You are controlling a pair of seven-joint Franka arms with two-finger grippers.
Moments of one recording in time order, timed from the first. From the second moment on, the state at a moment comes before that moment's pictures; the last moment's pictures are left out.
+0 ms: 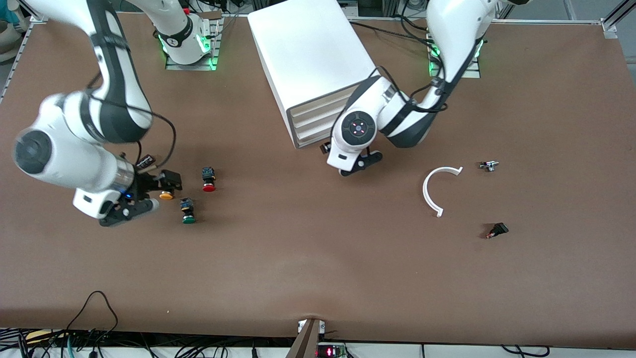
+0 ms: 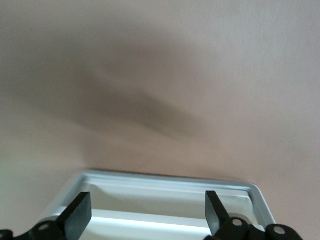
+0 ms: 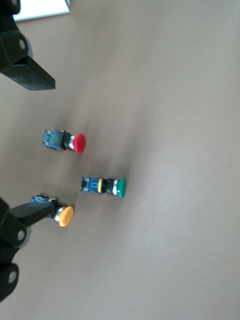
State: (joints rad) left arm -0.40 0.60 -0.30 -1.50 -0.07 1.81 -1.08; right arm 0.29 0.37 -0.17 -1.57 0.19 1.89 -0.27
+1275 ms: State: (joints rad) left arm -0.11 0.32 -0.19 -1.41 0.12 1.54 -0.03; right arm 0.07 0.08 -0.14 -1.51 -0.08 1.62 -0.53
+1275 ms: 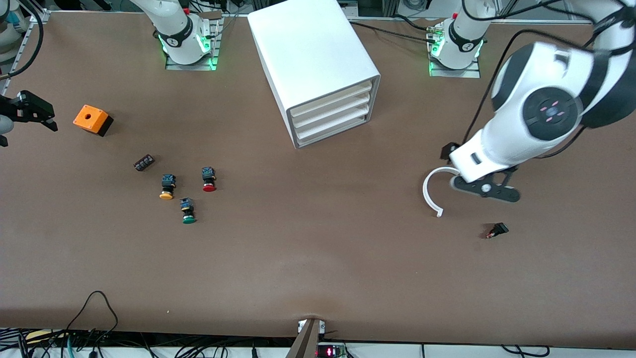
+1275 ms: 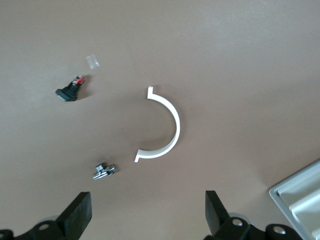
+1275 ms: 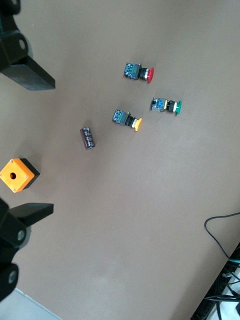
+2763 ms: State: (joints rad) left arm -0.05 0.01 -0.07 -1.68 0.07 1.57 0.00; right arm 0.07 0.05 -0.24 -1.50 0.00 1.54 -0.43
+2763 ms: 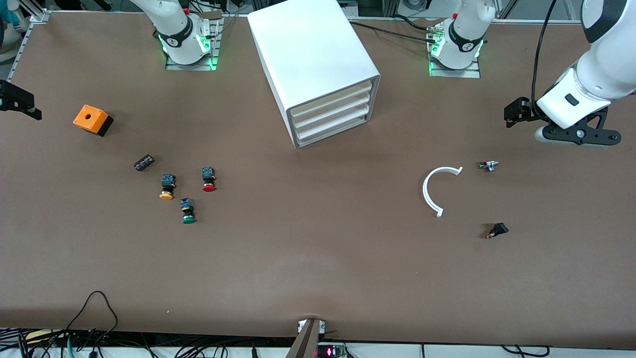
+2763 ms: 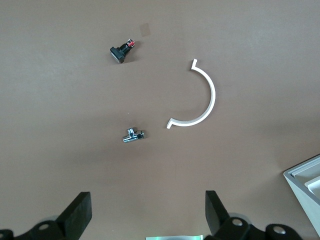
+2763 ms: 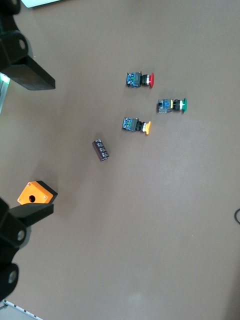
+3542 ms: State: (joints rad) left arm -0.05 -0.01 -0.08 -1.67 0.07 1.61 -0.03; right arm -0.01 0.01 -0.15 -1.54 0.00 1.56 -0.43
